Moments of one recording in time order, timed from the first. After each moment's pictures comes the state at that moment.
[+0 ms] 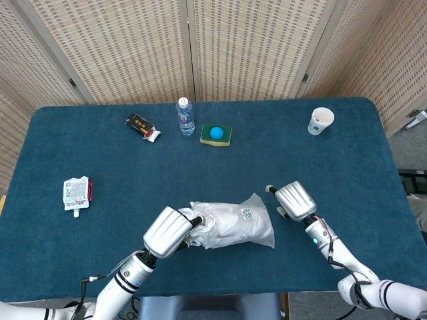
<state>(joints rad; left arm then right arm) -0.63 -1.56 -0.11 -1.95 1.48 1.22 0.68 0.57 -1.47 0.06 -1.32 -1.48 1.04 -0.27</state>
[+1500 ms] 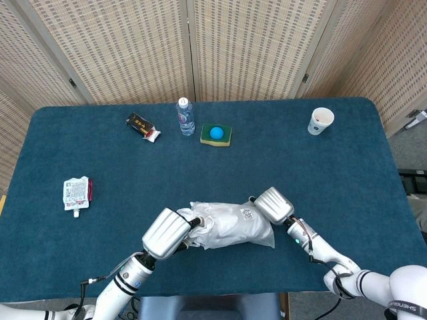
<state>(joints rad) -0.61 -1.57 -0.11 -1.95 1.49 1.22 0.67 0.66 -1.64 0.00 -1.08 -1.60 1.00 -0.22</state>
